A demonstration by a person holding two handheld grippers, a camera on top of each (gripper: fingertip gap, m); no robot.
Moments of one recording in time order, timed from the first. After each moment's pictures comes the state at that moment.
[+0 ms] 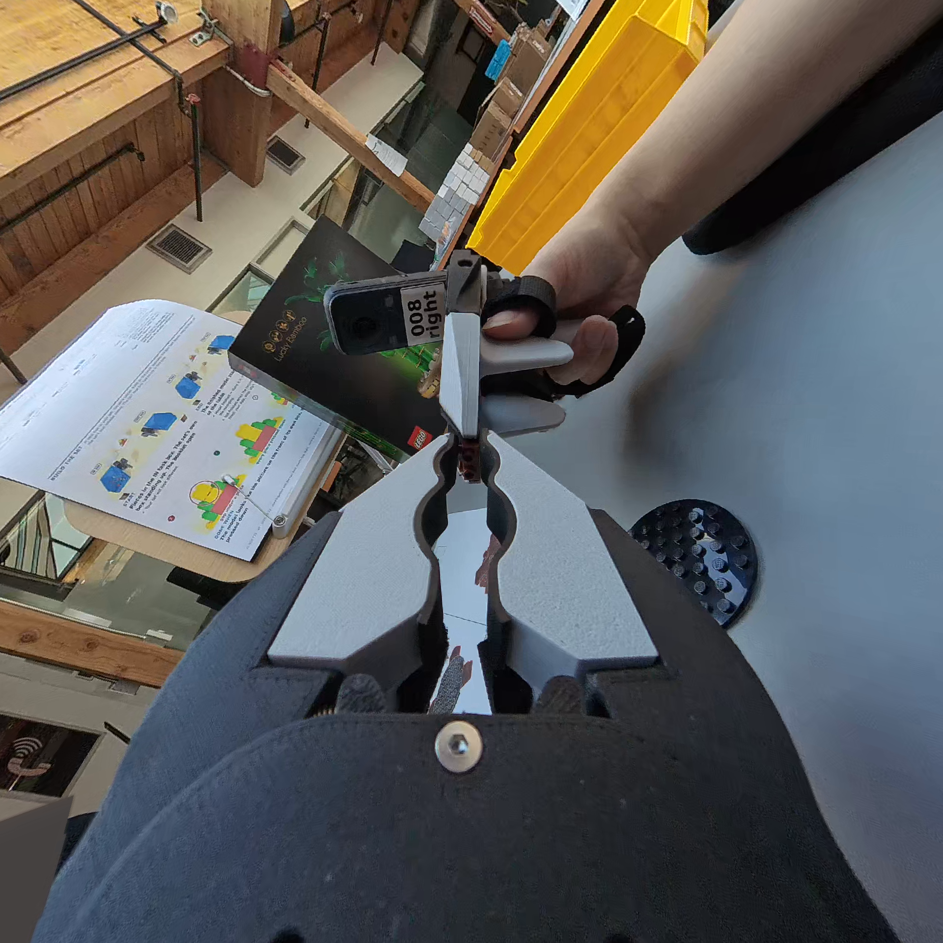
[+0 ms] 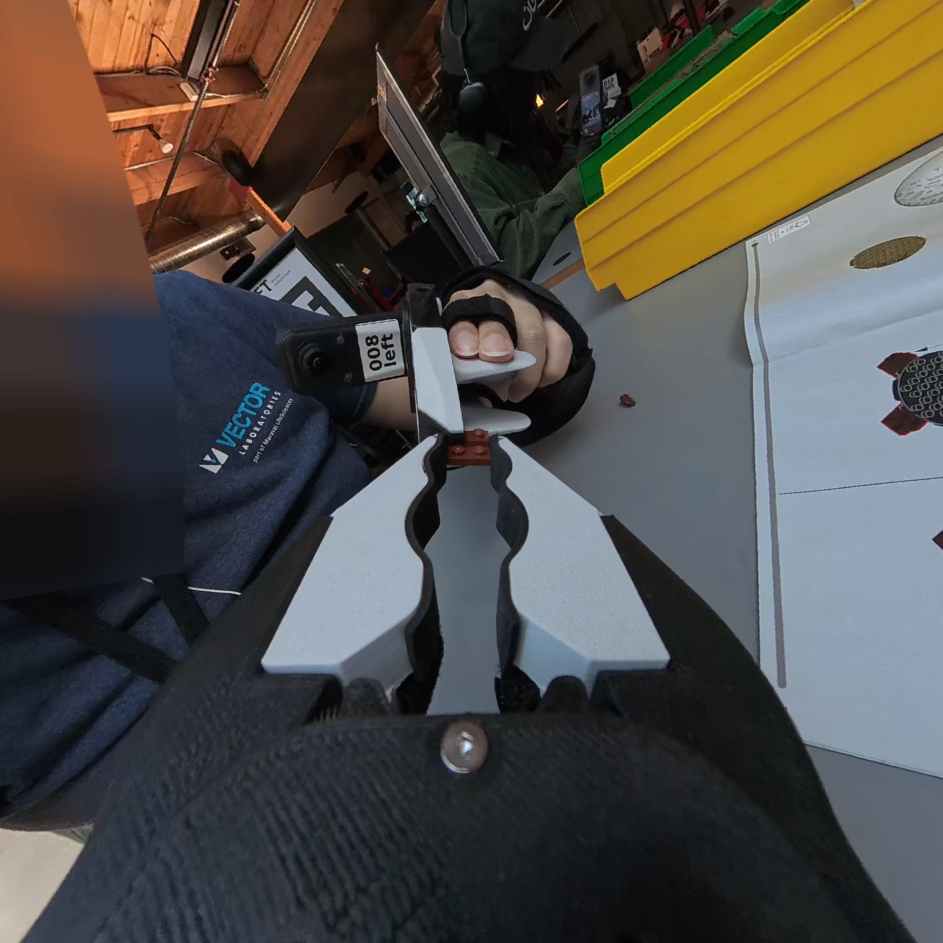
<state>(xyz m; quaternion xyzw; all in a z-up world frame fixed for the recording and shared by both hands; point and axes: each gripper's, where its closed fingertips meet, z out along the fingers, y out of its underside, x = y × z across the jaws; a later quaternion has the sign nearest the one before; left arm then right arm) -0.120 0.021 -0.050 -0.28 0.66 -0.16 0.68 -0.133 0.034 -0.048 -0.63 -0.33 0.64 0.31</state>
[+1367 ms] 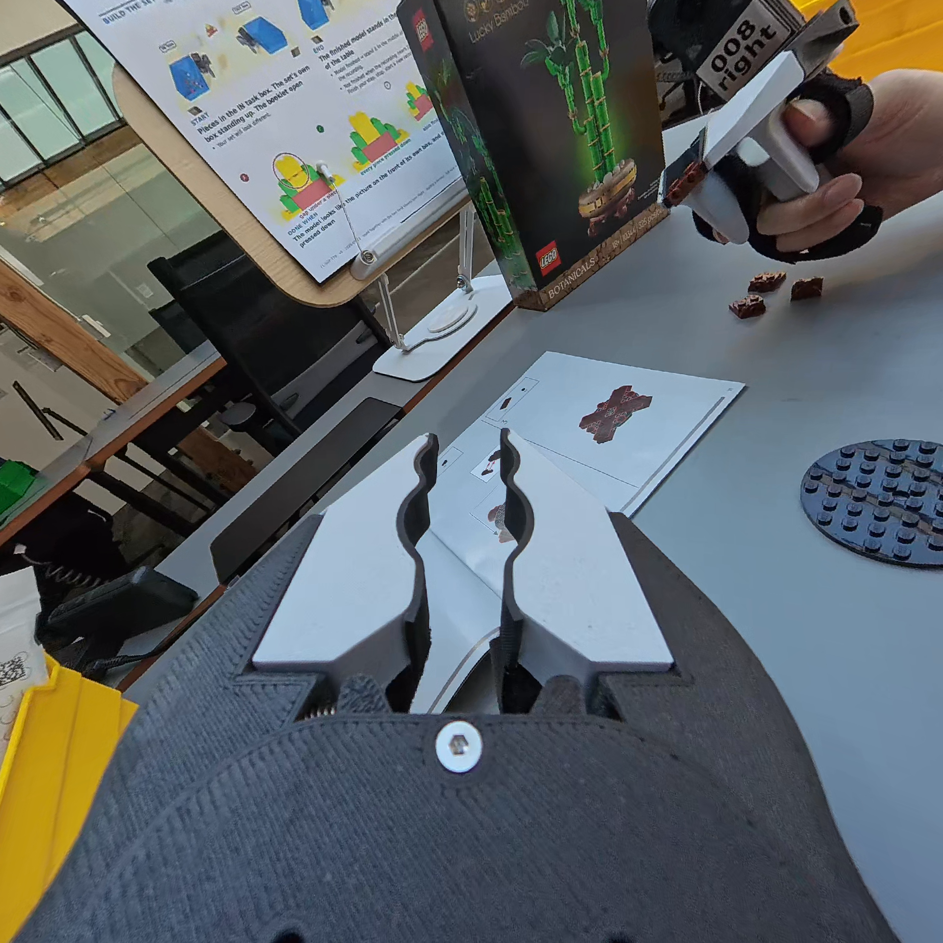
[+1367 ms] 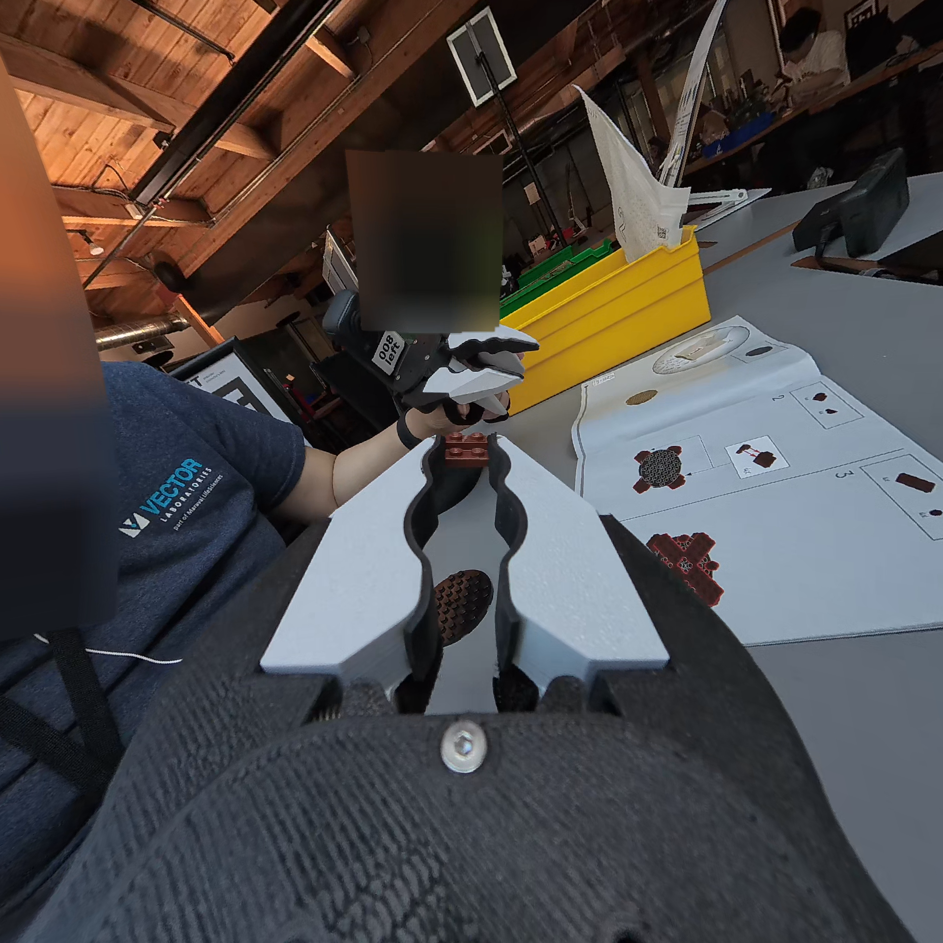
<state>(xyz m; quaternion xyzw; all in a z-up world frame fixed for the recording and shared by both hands) -0.183 0.154 -0.047 -0.54 0.53 -0.18 0.63 -0.059 0.094 -0.028 -0.61 -0.25 0.60 0.45</state>
